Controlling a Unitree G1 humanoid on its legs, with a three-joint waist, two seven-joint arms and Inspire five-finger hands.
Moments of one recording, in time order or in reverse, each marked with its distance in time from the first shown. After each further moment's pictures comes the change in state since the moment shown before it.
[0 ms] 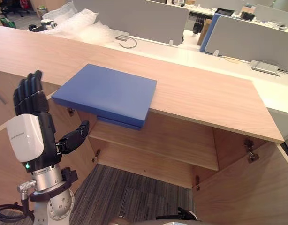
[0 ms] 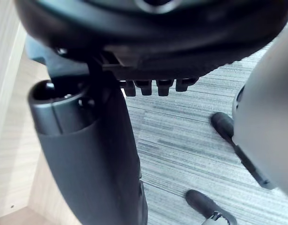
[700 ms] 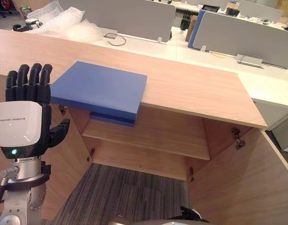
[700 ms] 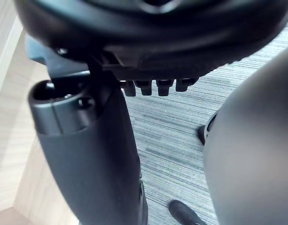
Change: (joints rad) left arm -0.023 0.231 0.151 0.109 0.164 -0.003 -0.052; right arm -0.013 -0.046 0.034 0.016 -0.042 -0.009 0.031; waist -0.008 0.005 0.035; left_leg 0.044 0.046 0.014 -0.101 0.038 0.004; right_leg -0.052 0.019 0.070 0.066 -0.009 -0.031
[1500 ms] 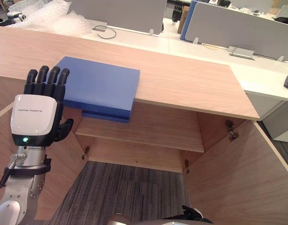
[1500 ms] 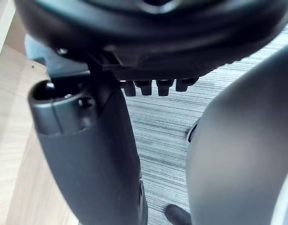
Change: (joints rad) left arm -0.119 0.160 -0.057 0.136 0.048 0.007 -0.036; right arm 0.000 -0.009 -0.037 -0.010 -0.016 0.000 0.010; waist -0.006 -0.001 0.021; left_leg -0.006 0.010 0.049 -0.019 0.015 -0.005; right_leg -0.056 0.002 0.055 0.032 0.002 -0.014
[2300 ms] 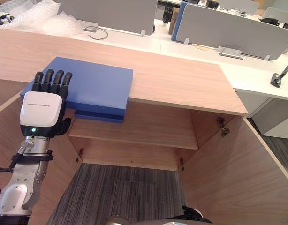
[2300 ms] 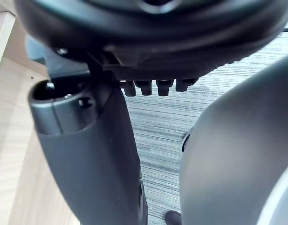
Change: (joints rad) left arm -0.148 0.054 -0.103 0.213 0.039 0.061 -0.004; right arm 0.009 0.001 -0.001 -0.019 -0.018 0.003 -0.002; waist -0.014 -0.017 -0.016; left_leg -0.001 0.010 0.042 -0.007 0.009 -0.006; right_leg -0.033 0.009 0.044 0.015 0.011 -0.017
